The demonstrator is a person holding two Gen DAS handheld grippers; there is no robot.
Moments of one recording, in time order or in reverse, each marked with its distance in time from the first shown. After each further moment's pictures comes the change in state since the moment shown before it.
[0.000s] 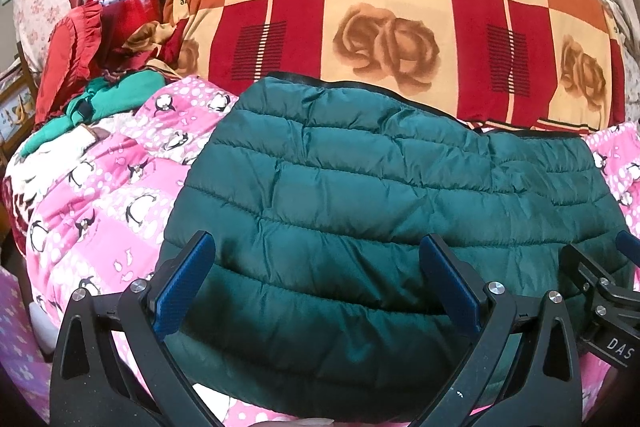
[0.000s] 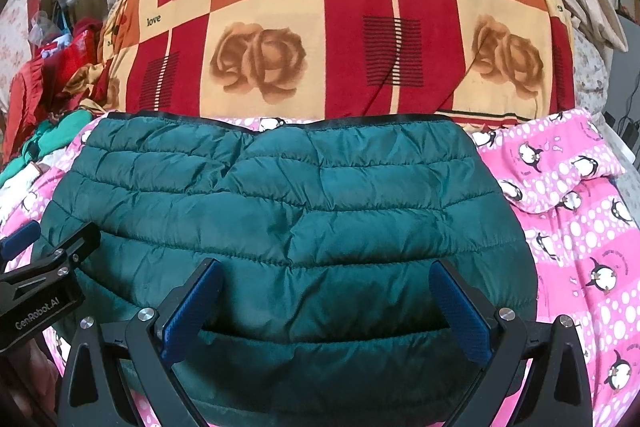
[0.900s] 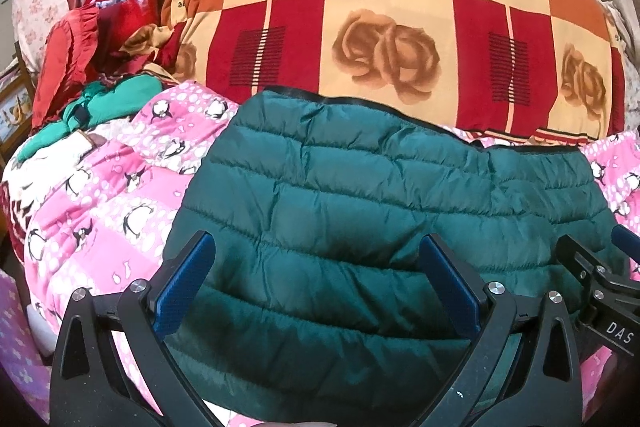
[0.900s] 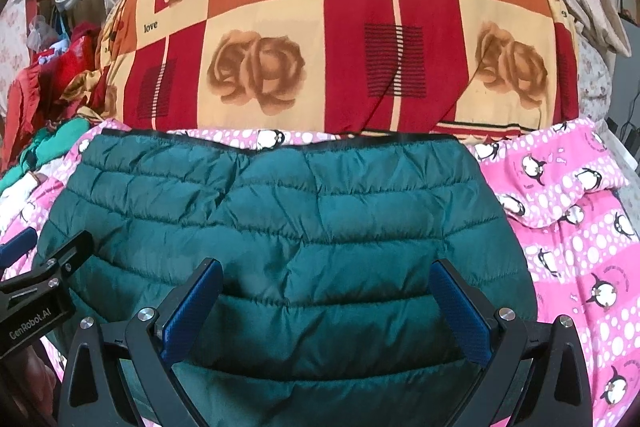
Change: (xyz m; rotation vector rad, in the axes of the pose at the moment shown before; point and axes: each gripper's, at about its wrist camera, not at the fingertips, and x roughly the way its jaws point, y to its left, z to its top) left arm 0.002 0.000 0.014 0.002 -0.007 -0.012; right arm 0.004 -0.003 0.021 0.001 -0.015 0.007
